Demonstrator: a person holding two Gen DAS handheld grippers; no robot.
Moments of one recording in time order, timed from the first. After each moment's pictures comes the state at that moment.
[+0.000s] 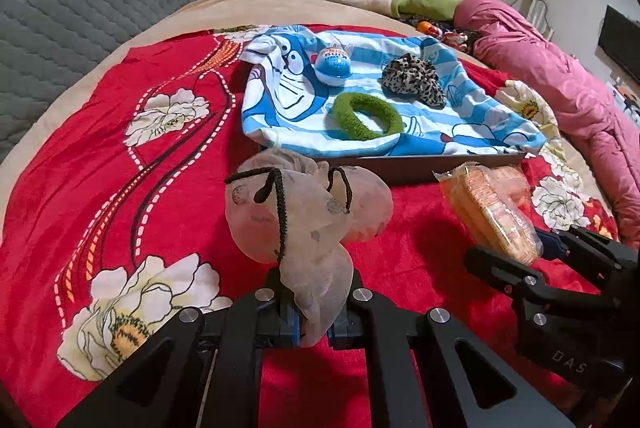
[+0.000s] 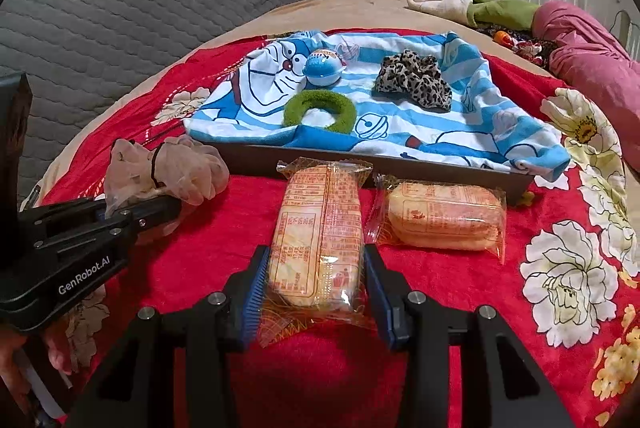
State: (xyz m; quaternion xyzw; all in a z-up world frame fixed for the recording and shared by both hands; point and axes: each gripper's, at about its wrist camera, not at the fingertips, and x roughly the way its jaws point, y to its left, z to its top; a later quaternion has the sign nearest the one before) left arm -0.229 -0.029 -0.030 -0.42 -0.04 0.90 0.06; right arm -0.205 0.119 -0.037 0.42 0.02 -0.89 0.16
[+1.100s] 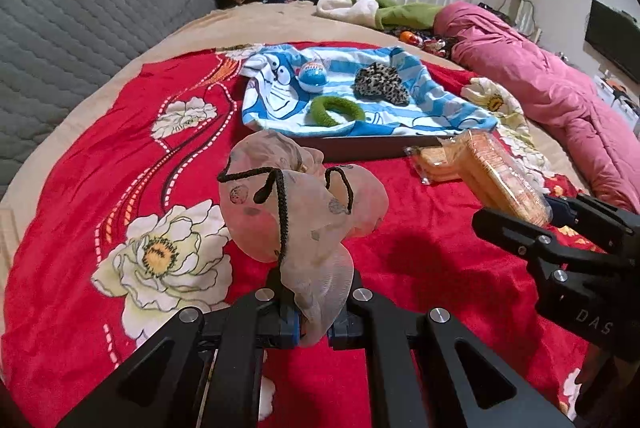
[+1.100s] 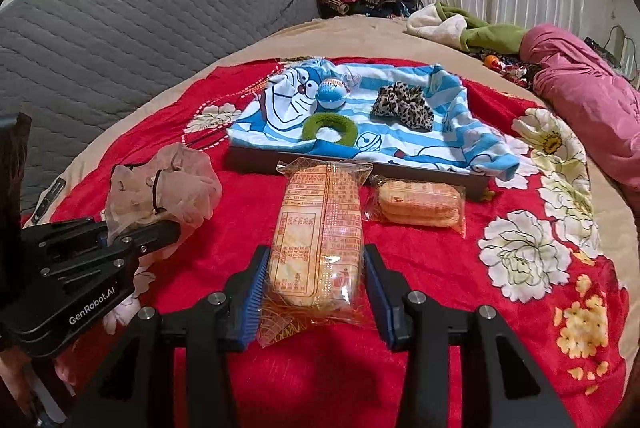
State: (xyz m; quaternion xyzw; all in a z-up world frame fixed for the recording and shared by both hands) left arm -0.144 -0.019 0.005 -0.39 -0.02 0.92 0.06; right arm -0.136 0.130 0.012 0.38 0.03 -0.91 0.16
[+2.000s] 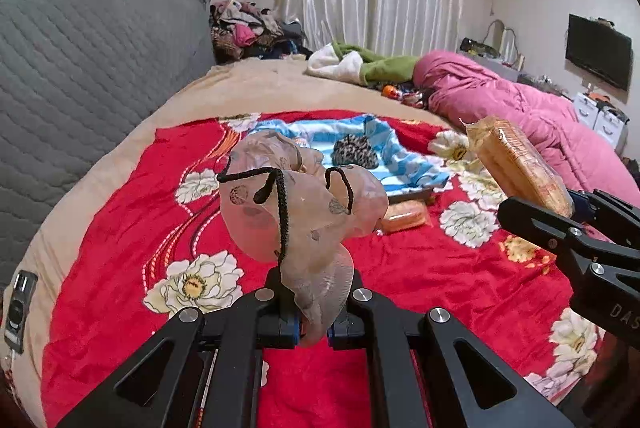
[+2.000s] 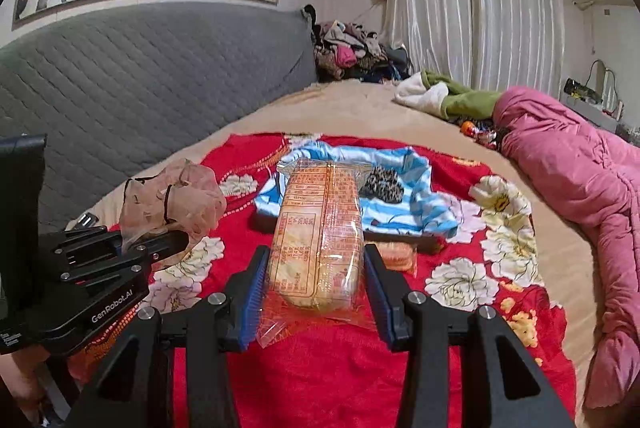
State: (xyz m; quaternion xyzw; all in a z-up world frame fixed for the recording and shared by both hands) left arm -0.078 -0.010 0.098 -0.31 -0.01 0.95 0.07; right arm -0.058 0.151 0.111 0.28 0.03 -0.95 0.16
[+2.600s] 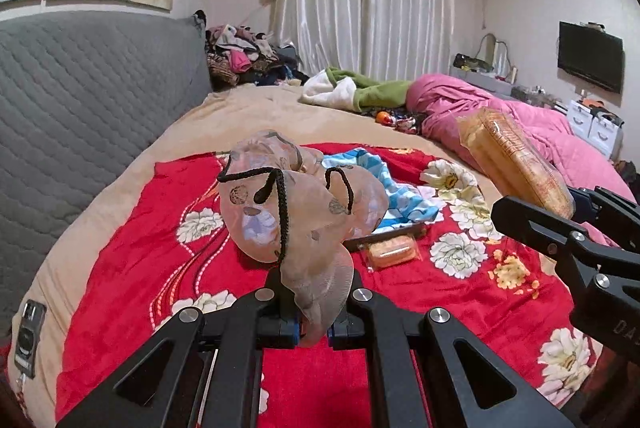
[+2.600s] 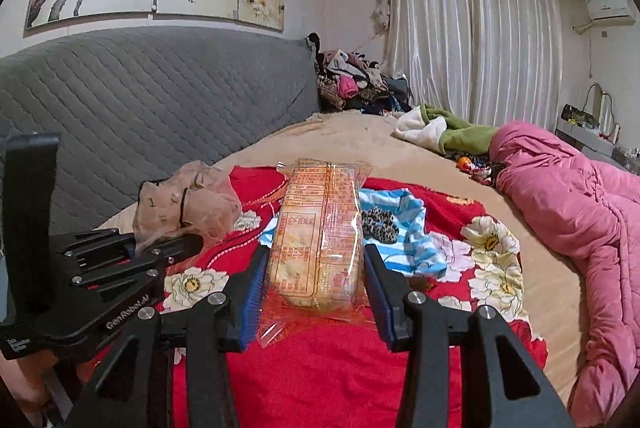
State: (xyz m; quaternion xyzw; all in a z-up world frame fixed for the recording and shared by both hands) left arm -0.084 -0.003 0.135 -0.27 0.00 0.96 0.07; right arm -0.050 0.148 0.152 0.23 0.04 -0.96 0.16
